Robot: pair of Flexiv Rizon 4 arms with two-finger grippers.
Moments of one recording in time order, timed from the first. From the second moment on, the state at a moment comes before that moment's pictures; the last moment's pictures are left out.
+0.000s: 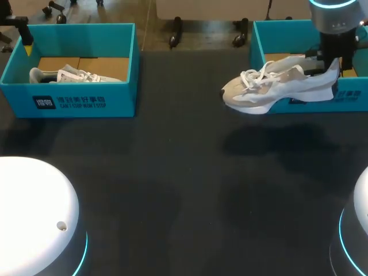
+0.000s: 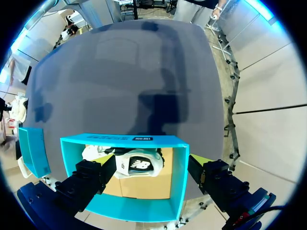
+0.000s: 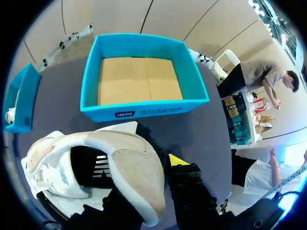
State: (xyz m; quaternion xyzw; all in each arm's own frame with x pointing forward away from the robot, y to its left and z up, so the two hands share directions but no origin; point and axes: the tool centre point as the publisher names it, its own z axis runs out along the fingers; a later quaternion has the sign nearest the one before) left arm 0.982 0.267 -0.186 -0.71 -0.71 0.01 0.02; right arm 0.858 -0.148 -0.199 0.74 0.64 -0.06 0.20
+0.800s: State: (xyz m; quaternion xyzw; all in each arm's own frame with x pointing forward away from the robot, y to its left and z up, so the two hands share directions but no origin) left arm 0.982 0.268 -0.186 -0.71 -0.71 0.01 0.02; right arm 0.808 -0.097 -0.283 0.76 0.62 -0.08 0.16
